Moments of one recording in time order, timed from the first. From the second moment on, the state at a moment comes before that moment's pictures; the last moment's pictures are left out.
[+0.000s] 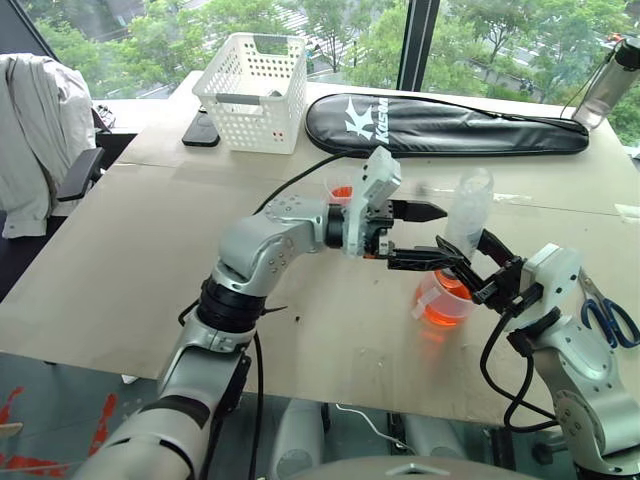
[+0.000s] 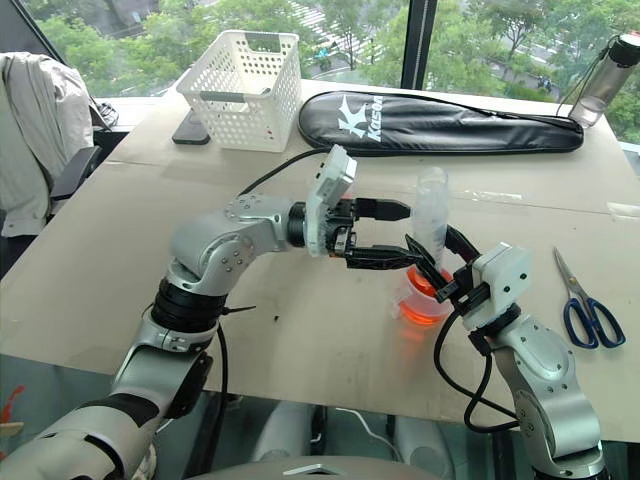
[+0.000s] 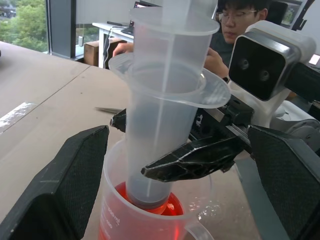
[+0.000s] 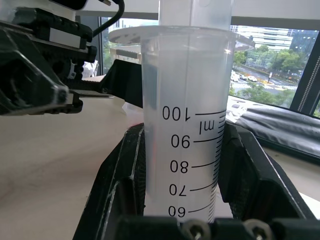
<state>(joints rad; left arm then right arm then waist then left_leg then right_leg) -0.77 0.32 -0.24 -0.12 -0.63 0.79 -1.00 0.13 -0.36 -0.03 -0.66 0.39 0.19 0.43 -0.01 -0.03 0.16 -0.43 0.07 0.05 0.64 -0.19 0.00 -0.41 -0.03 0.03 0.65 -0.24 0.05</state>
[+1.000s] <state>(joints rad) -0.75 0.27 -0.20 -0.13 -0.62 0.80 -1.01 0.13 -0.35 -0.04 -0.70 0.39 0.24 0.41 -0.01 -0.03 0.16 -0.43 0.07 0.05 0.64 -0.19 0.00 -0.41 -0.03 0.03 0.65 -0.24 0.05</state>
